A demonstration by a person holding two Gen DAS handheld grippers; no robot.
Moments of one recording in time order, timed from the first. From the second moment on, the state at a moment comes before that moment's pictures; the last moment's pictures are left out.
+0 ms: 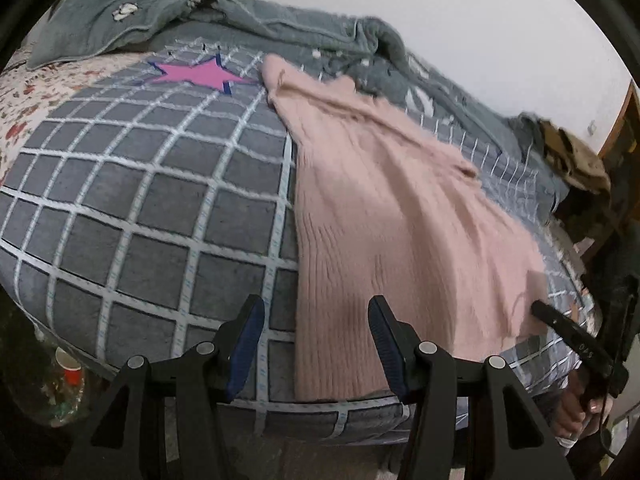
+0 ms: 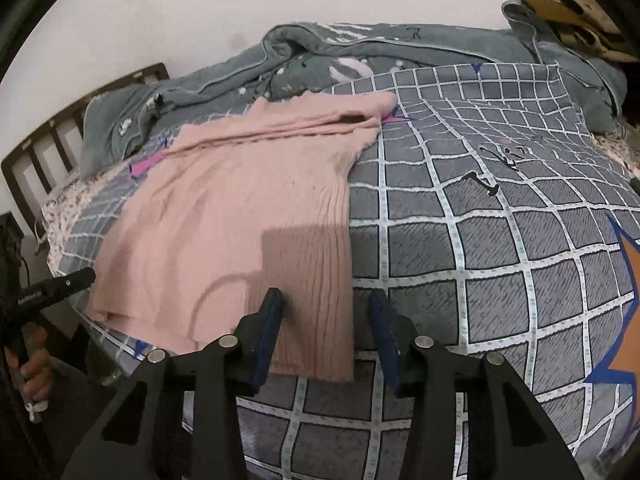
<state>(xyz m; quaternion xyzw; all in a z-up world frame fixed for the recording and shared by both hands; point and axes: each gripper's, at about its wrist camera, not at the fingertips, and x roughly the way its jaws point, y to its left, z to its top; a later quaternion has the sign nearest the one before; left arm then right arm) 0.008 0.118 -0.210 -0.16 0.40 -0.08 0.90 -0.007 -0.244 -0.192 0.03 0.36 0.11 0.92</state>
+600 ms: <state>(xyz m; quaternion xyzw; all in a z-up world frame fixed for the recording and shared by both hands) -0.021 0.161 -0.194 -0.21 0.34 -0.07 0.91 -0.035 -0.265 -0.177 0.10 0.32 0.18 0.93</state>
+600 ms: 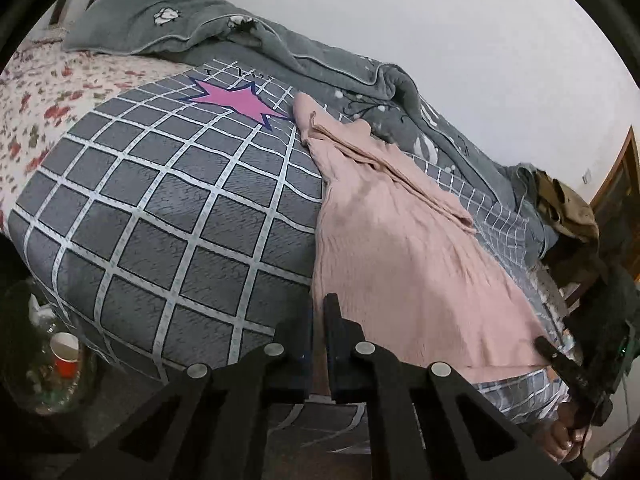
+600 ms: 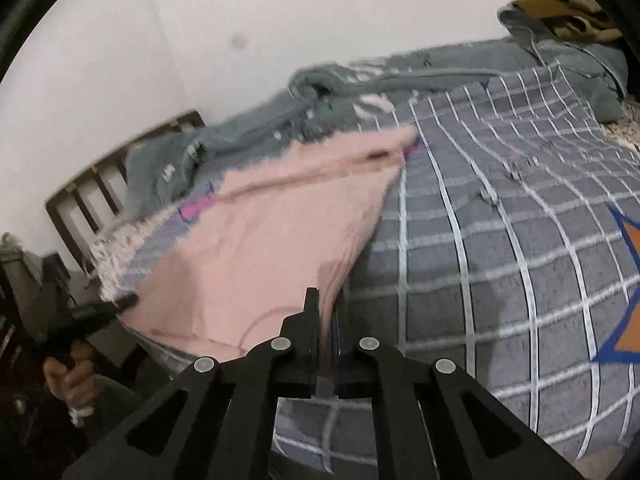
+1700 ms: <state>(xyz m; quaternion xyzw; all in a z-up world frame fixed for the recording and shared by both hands) -0.007 0.126 -0.211 -0.17 0.40 -0.12 0.89 -0.019 -0.248 -0.205 0.09 0.38 0.17 0.90</state>
